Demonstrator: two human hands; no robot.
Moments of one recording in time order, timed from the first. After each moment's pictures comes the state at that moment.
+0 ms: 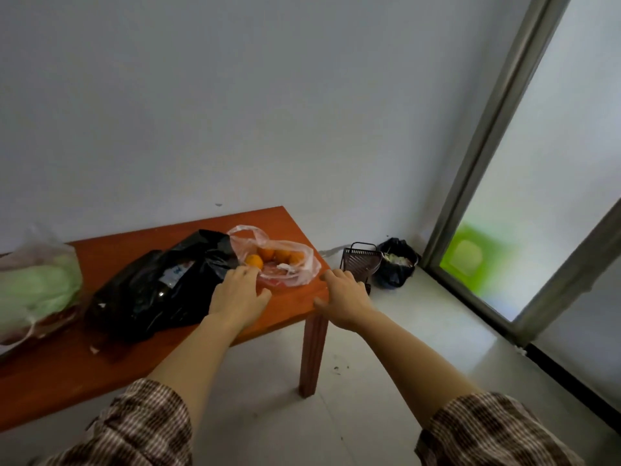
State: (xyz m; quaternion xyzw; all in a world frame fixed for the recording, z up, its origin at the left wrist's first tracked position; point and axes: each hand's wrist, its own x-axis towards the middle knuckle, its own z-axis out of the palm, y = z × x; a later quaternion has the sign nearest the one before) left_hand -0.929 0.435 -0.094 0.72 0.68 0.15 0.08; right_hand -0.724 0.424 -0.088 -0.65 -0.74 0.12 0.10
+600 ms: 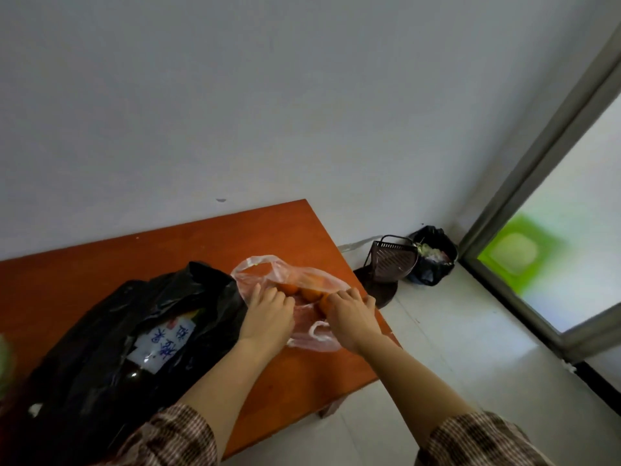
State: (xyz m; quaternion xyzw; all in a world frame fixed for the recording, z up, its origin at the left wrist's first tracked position) left_hand -0.946 0.687 -0.197 0.81 0.58 -0.04 0.02; right_hand -0.771 0.689 -0.197 -0.64 -0.76 0.12 -0.01
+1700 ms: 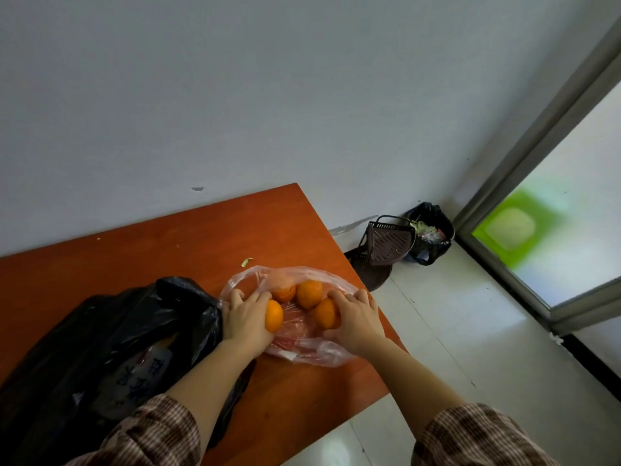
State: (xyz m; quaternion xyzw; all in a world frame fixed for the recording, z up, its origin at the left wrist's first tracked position) left_hand -0.965 0.757 -0.241 0.73 0.66 -0.03 0.17; right_hand -0.753 0.743 -0.254 -0.69 -0.71 0.17 0.01
